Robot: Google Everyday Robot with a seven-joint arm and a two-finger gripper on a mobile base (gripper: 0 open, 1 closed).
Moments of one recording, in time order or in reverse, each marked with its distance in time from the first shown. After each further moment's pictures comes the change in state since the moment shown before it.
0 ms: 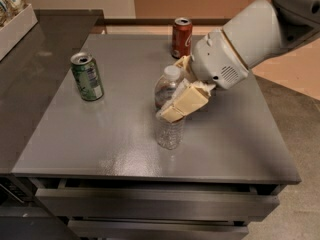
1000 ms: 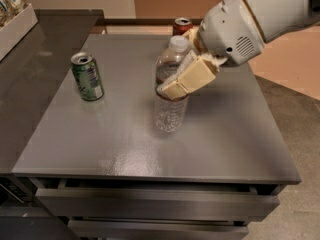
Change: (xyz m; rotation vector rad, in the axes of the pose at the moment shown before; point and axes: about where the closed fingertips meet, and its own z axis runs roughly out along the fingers) arm -0.038 -0.003 -0.040 0.037 -0.078 -0.032
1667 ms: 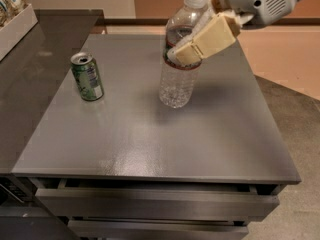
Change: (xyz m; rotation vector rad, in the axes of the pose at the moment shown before) arm -0.038 -0.009 -0.050 0.034 -0.044 -0.029
